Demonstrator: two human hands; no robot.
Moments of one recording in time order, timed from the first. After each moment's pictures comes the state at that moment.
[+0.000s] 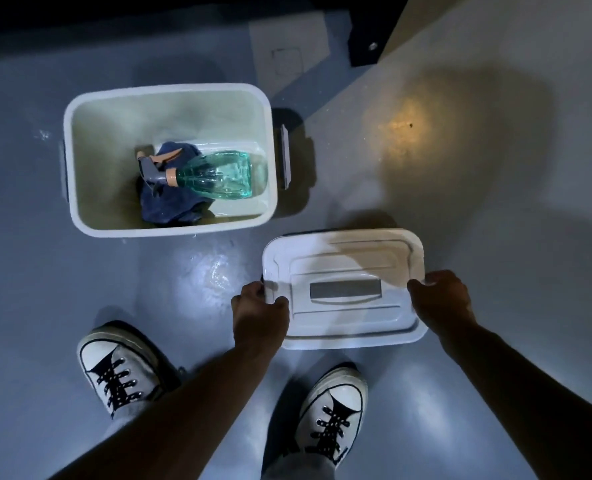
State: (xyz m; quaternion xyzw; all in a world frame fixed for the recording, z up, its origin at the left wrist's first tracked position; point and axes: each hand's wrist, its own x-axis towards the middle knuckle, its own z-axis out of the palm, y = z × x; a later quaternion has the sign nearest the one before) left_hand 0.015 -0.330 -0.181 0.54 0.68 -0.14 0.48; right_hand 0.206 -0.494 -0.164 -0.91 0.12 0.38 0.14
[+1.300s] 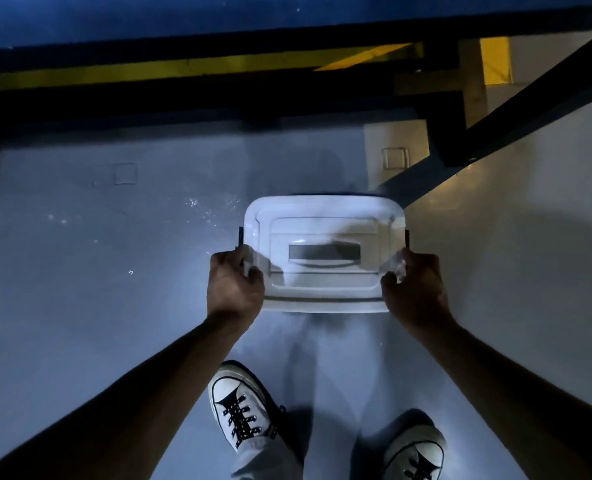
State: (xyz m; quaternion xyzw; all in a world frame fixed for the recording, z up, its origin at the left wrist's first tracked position) left_hand -0.042 -0.049 -0.094 0.70 0.59 -0.06 0.40; right_hand 0.154 -0.229 -0.084 -0.92 -0.13 0.34 0.17
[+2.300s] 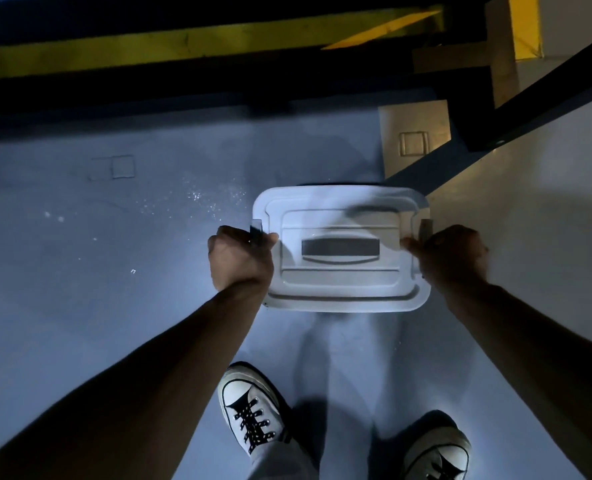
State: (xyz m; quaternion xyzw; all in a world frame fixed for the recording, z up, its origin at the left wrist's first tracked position) left_hand -0.013 -0.015 -0.132 0.64 0.71 -0.02 0.31; right_hand 0.198 -0.215 -0.147 -0.95 -0.06 0.30 0.07
